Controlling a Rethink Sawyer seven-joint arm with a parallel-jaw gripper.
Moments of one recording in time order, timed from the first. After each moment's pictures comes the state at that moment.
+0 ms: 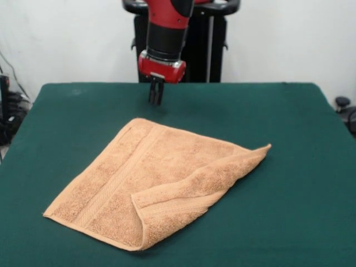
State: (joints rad) arm -0.29 -0.47 -0.19 2.14 -0.21 -0.29 1.97
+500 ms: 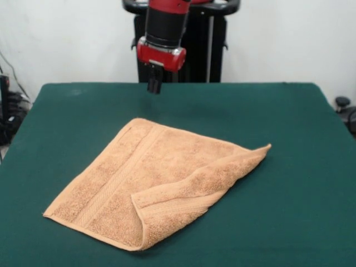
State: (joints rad) arm -0.29 -0.61 -0.19 2.15 -0.21 -0.14 1.97
